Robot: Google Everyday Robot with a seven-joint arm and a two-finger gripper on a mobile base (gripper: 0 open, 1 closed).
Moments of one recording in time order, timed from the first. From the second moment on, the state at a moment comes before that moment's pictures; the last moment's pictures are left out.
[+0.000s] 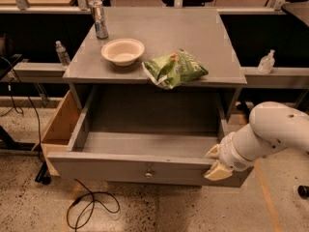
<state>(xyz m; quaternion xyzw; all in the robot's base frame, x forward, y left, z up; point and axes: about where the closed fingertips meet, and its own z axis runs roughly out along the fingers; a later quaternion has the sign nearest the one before) 0.454 -0.179 0.645 -0.62 0.76 0.12 0.17</state>
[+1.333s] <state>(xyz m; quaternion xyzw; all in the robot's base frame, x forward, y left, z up) 0.433 -0.178 0.649 -0.61 0.77 0.12 0.18</state>
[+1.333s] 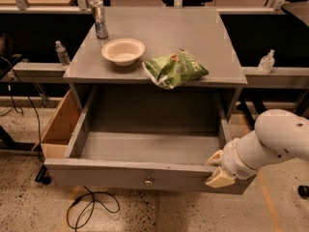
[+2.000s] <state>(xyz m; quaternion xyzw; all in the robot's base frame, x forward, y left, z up) 0.432 -0.177 0.648 -0.61 0.77 0.12 0.18</state>
